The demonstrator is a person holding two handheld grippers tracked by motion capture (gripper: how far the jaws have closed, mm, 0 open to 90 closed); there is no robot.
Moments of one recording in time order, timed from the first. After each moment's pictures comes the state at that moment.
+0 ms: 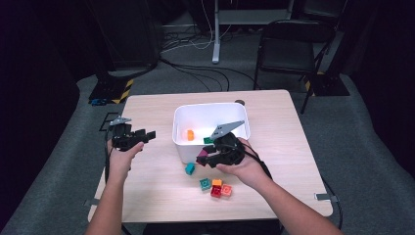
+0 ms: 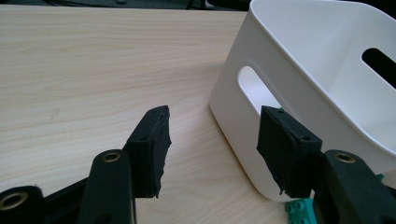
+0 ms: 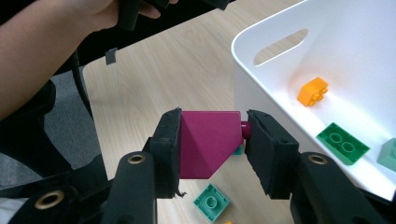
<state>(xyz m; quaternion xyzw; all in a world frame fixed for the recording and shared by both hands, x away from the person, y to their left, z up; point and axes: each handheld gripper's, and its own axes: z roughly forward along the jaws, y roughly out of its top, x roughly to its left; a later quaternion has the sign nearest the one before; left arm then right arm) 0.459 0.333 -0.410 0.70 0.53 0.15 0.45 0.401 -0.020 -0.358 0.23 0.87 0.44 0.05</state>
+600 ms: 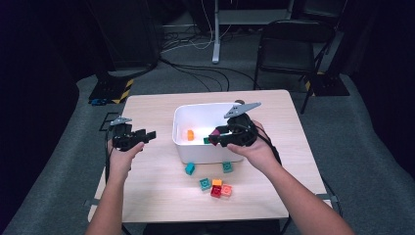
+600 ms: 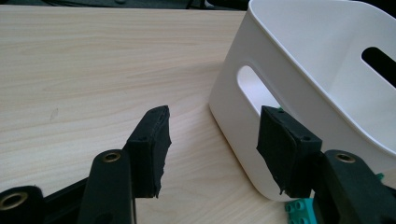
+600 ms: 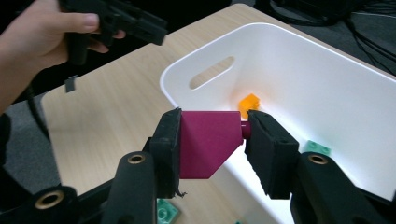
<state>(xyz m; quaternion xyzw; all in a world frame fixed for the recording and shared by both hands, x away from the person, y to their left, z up) 0.459 0.332 -0.410 0.70 0.53 0.15 0.45 0.433 -0.052 -0.330 0.29 0.84 0.45 0.10</state>
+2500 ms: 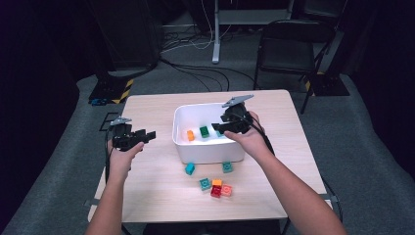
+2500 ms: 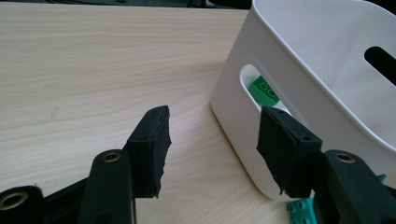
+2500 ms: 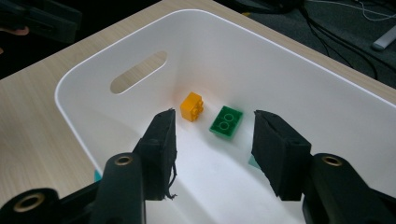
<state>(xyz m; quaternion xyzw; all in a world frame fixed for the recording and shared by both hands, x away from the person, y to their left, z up) 0.460 0.333 -0.412 0.70 0.53 0.15 0.45 0.488 -0.047 -0.356 0.33 0.83 0.41 0.15</state>
